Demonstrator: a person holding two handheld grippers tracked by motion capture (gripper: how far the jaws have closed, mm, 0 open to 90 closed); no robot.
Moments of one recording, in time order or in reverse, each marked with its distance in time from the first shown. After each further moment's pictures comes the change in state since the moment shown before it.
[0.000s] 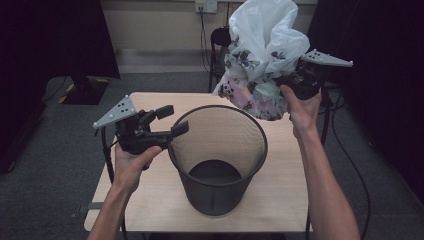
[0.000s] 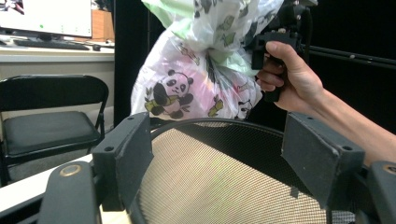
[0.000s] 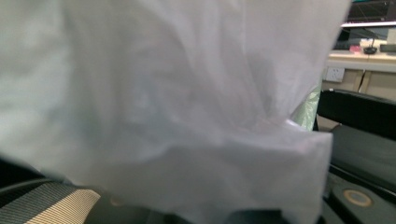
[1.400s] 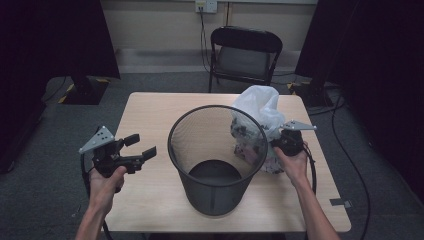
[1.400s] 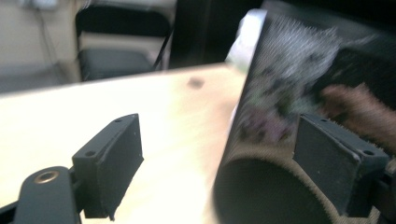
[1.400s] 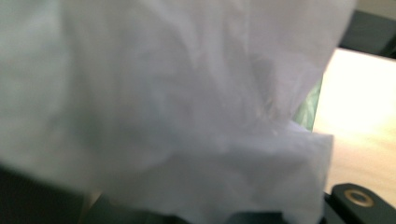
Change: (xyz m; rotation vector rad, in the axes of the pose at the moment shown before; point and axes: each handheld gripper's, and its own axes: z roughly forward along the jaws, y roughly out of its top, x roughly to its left) left arm 0.047 -0.090 -0.059 0.212 0.245 -0.083; right arm -0.036 -0.203 0.001 0.355 -0.129 0.005
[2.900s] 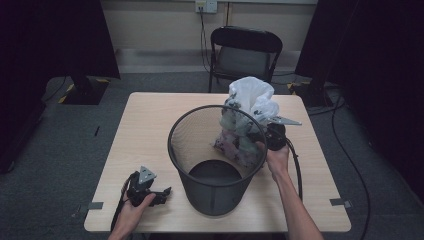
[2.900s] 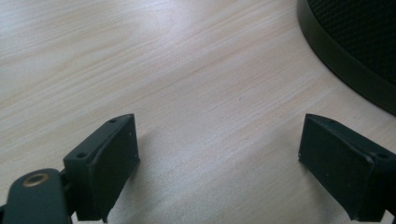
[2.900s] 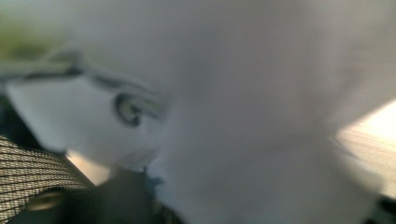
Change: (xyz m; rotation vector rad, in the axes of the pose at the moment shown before) left arm -0.002 -0.136 0.070 0.419 0.234 0.104; right arm 0.020 0.014 0.041 -0.078 0.093 0.152
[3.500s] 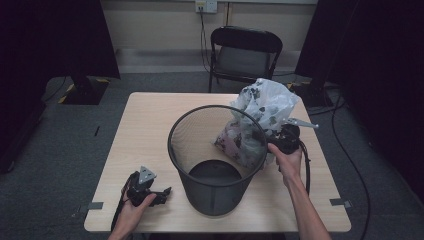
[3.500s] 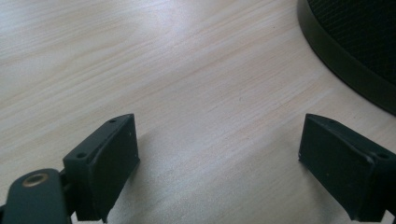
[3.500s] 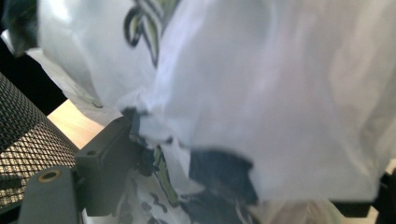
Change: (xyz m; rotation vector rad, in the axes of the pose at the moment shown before) left arm 0.000 0.000 0.000 0.001 -0.001 0.000; right arm -0.008 0.004 -0.040 -0.023 -0.026 0.090
